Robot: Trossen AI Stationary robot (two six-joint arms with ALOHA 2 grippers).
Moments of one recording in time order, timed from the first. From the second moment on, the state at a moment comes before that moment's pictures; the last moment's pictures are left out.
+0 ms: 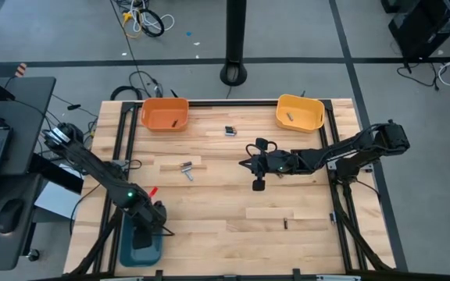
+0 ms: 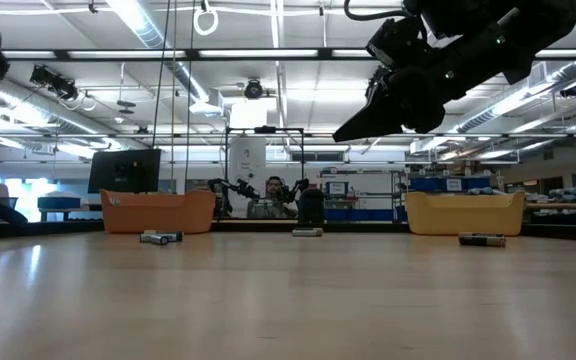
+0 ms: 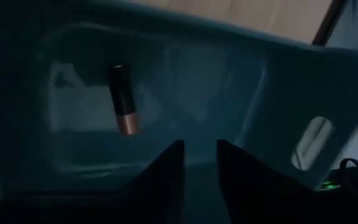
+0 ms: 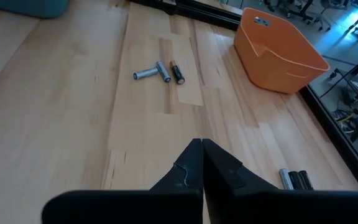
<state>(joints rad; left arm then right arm) -0.70 1.34 0.80 -0.75 0.38 -0.97 0.06 1.45 0.64 0.34 0.29 -0.18</state>
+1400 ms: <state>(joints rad) 0.10 1.08 0.41 0.59 0.27 0.10 0.01 1.45 0.48 0.51 0.20 0.11</state>
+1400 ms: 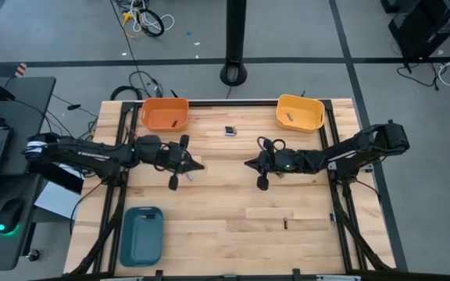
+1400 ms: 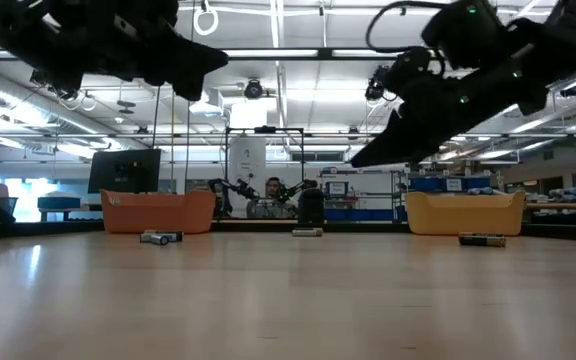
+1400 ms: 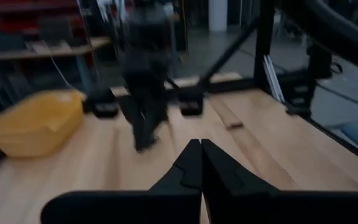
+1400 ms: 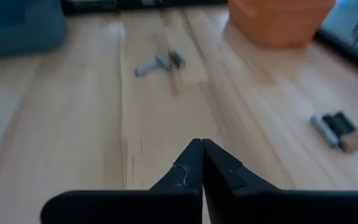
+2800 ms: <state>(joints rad) 0.14 1.21 0.34 0.69 0.20 0.12 0.05 1.45 0.77 -0.79 0.11 0.58</state>
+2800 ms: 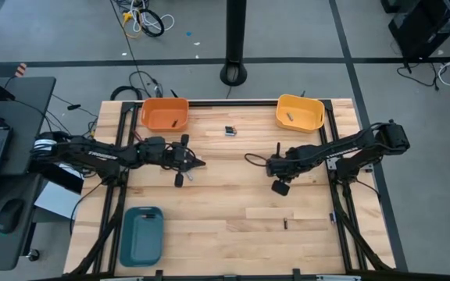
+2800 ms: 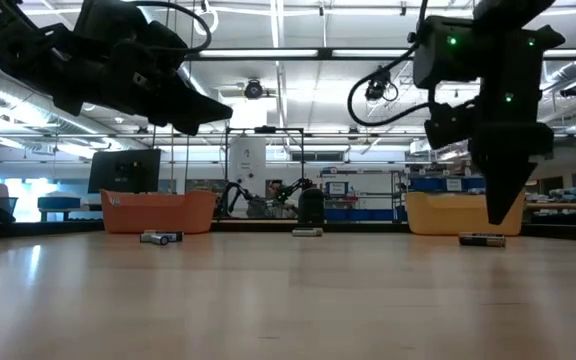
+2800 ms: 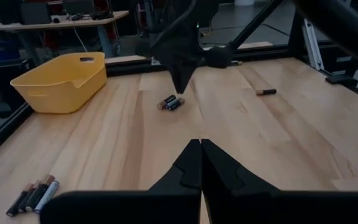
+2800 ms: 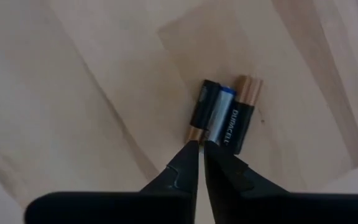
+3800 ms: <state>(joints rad) 0.14 1.21 0.34 0.69 0.21 0.12 0.04 1.45 0.74 -0.76 0.10 0.57</state>
